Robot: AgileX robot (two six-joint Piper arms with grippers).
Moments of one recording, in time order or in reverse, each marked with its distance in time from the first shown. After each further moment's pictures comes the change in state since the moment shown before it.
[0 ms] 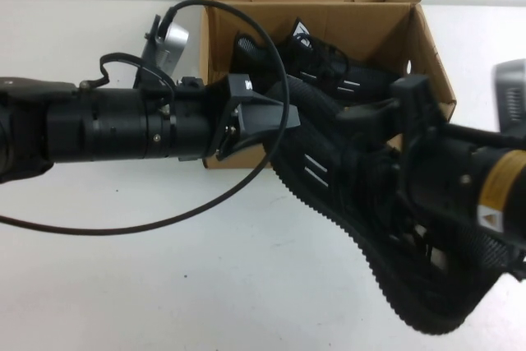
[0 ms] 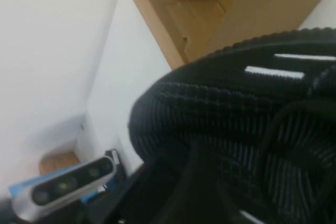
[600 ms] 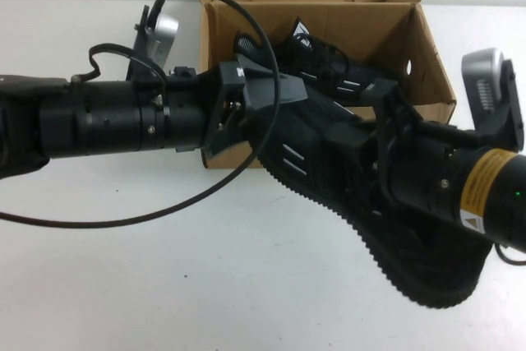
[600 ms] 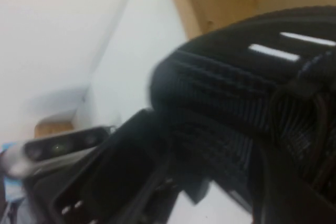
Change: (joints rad) right arm -0.009 0.044 0.011 -0.173 -0.135 0.000; left arm 0.016 0.000 -0.002 -0.044 0.005 0.032
